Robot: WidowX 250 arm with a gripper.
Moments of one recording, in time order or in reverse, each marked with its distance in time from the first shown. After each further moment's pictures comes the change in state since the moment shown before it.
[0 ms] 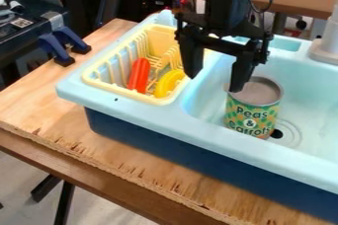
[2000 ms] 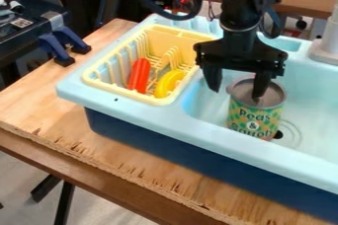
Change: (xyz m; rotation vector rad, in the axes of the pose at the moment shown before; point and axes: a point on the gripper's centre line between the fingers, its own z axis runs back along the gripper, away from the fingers) arm 0.037 -0.018 -0.040 -0.039 -0.227 0.201
